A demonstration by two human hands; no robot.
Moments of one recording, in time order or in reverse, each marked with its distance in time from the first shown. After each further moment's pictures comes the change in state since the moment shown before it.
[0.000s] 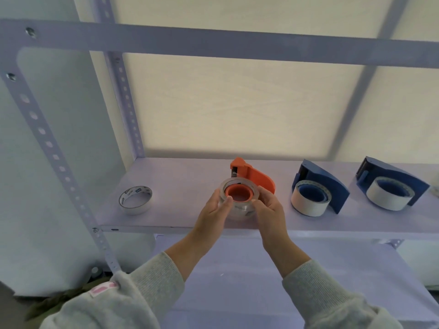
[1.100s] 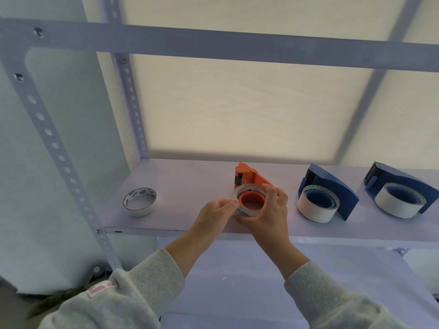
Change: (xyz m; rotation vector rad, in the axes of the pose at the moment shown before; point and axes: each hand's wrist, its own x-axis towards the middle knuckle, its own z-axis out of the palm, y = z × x) left_hand 0.014 0.004 -0.010 0.082 0.065 -0.181; right_hand 0.011 0.017 0.004 -0.646 0.086 -0.447
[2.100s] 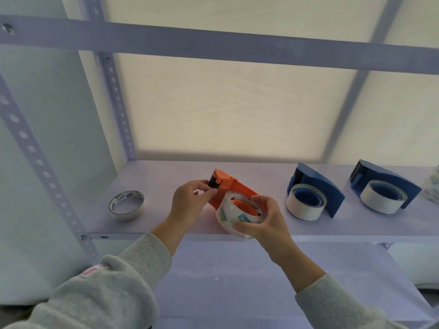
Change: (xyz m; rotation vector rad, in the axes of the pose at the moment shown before) left_hand 0.035 0.001 -0.029 0.075 0.294 0.202; right_hand -0.009 0.005 -0.032 0.521 -0.281 0.213
